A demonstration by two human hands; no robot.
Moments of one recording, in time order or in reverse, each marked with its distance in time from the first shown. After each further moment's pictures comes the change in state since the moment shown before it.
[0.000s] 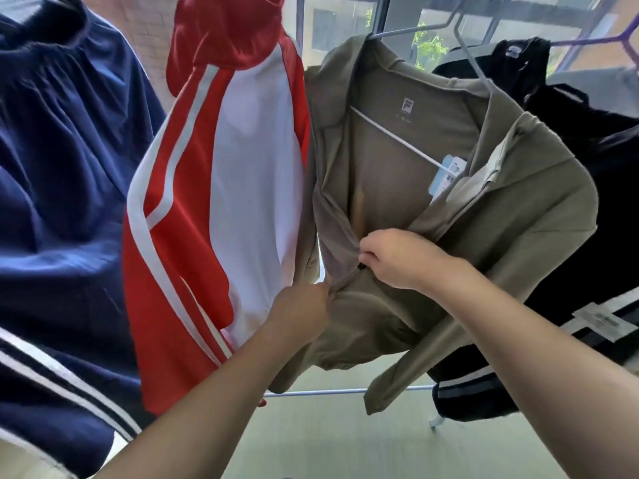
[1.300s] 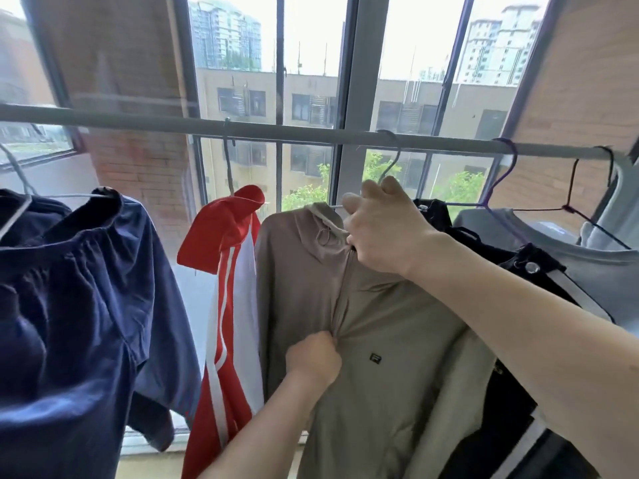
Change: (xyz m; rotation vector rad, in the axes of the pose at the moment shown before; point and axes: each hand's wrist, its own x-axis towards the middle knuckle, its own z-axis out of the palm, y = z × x) left_hand 0.061 0.057 -0.088 -0.257 0.116 -0.103; right_hand -0.015 -0.033 -0.205 -0.805 0.505 -0.022
